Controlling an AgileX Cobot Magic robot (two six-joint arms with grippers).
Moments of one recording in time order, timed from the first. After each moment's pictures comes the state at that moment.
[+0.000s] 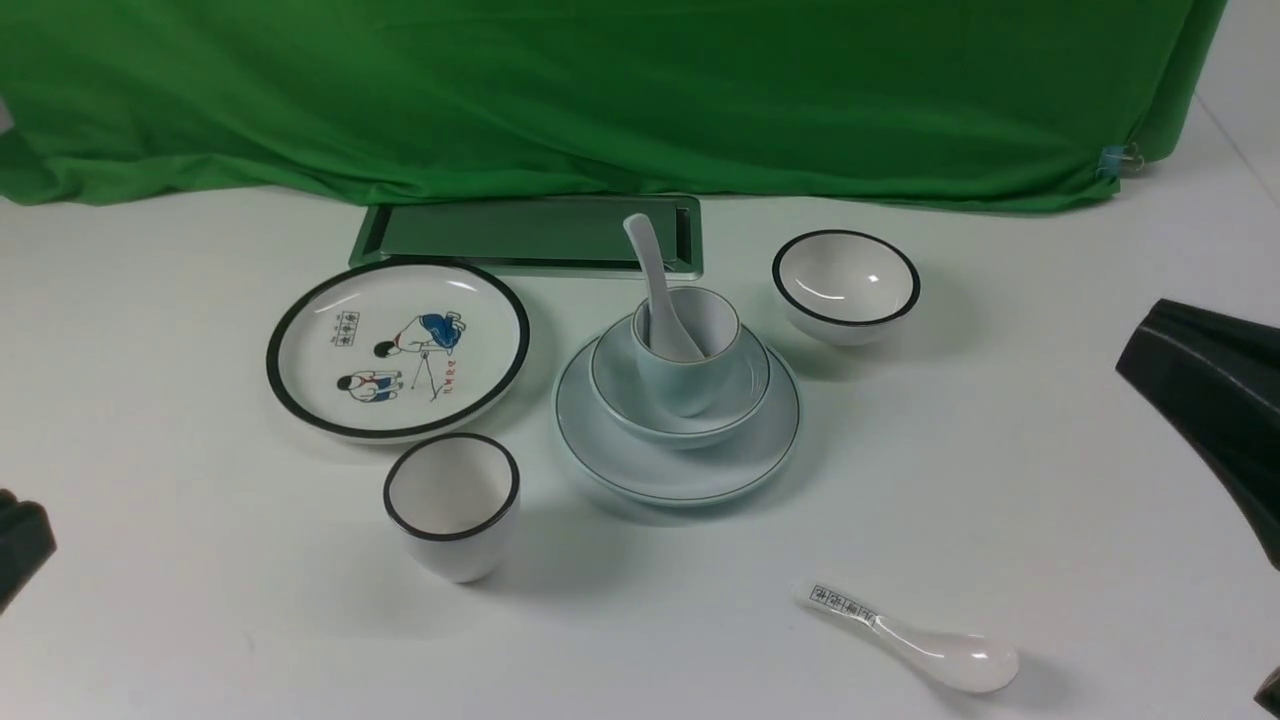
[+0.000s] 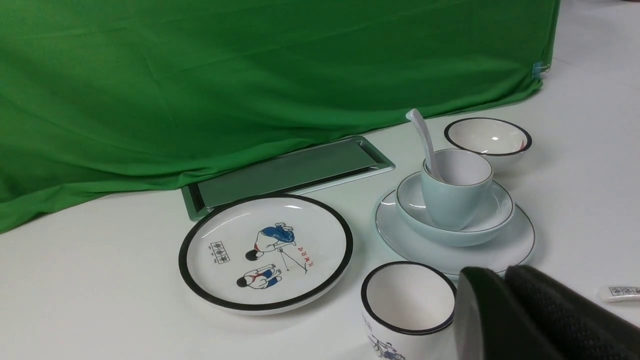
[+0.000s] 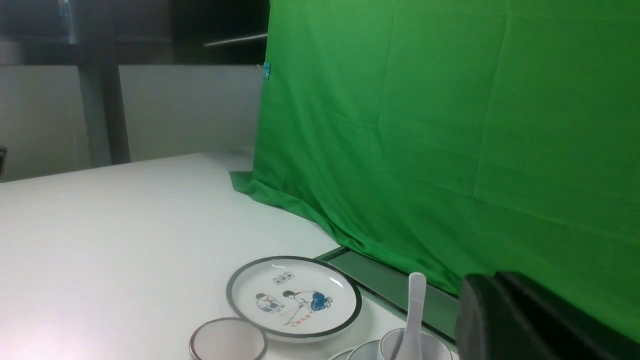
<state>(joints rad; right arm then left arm) 0.75 0.60 -0.52 0.28 -0.13 -0.37 -0.38 0.19 -0.46 0.07 0.48 0.00</state>
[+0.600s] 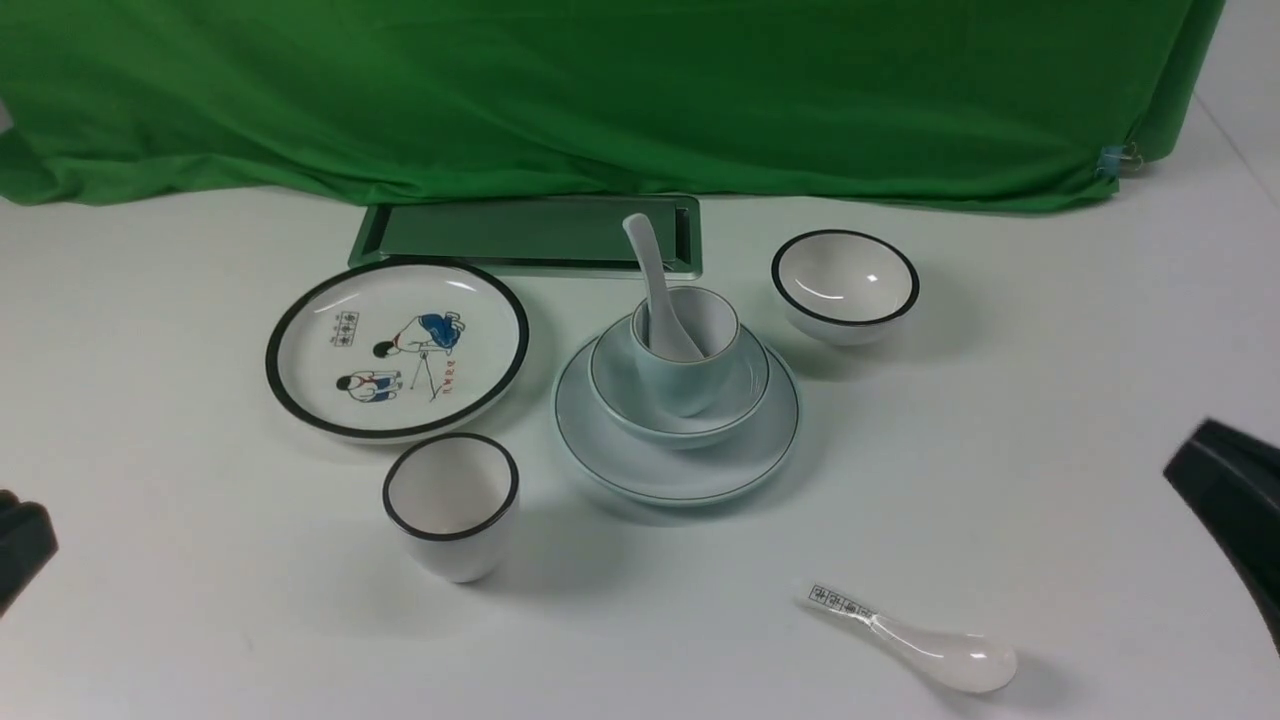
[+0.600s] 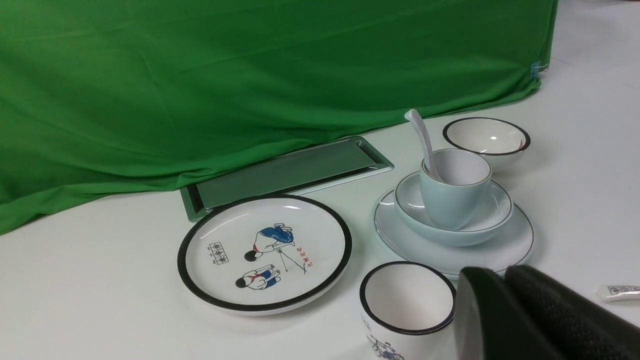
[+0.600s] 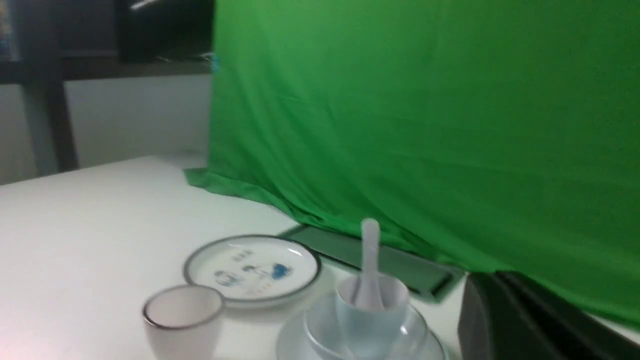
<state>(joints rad) 0.63 0.44 -0.22 0.28 -0.30 -0.26 -0.38 0.19 -0.46 0.06 0.48 0.01</state>
